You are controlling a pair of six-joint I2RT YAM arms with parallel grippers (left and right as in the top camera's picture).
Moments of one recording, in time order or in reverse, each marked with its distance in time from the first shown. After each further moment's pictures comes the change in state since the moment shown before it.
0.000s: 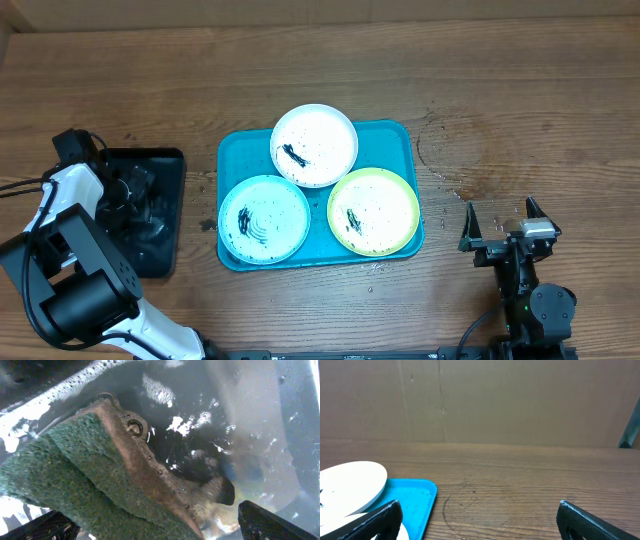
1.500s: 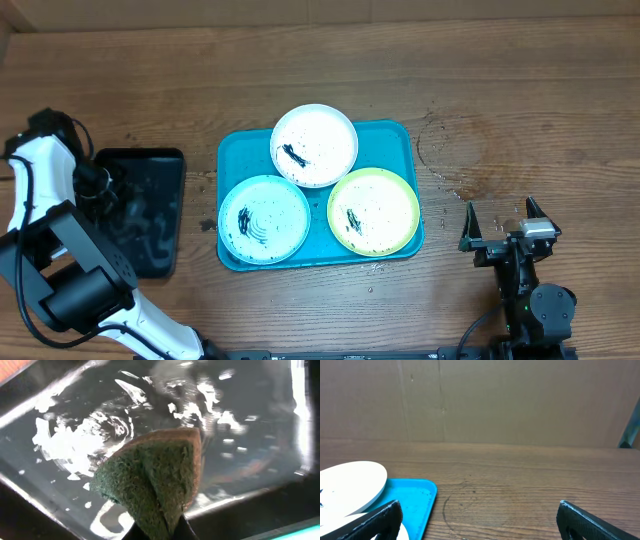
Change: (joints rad) left arm 0.014 0.053 0.330 -0.481 0.054 0.038; right arm 0.000 0.000 0.000 -0.001 0.000 0.000
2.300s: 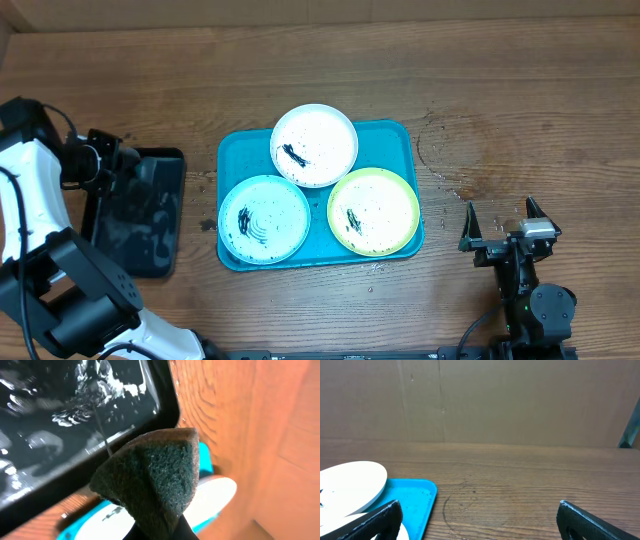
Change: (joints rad) left arm 0.040 -0.118 0.016 0.023 0.487 -0.114; right arm 0.000 0.000 0.000 0.000 0.000 0.000
